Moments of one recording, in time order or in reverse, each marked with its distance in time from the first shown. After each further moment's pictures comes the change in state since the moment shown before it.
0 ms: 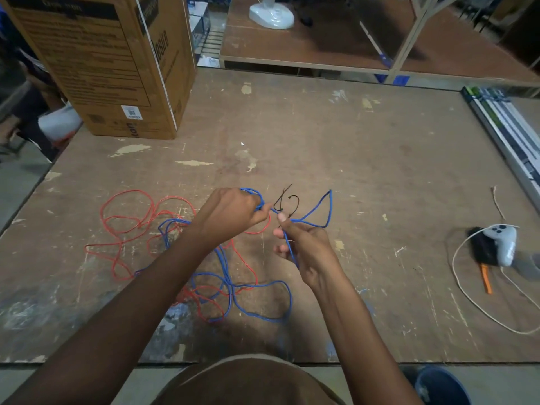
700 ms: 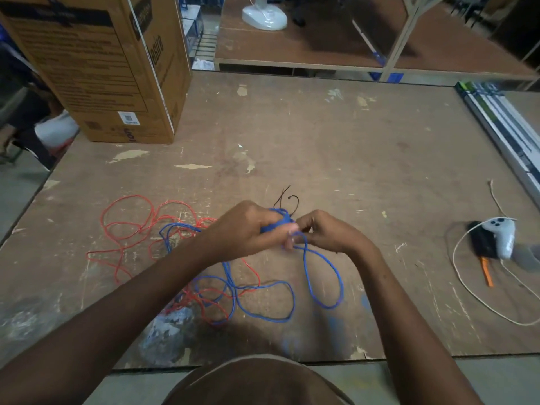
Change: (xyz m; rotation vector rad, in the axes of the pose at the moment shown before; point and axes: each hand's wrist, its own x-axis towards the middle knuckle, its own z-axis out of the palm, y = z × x) left_hand -0.012 0.025 -0.066 -0.925 -0.162 0.165; right_hand 0.054 -0.039 -0.057 -1.183 -0.521 -0.473
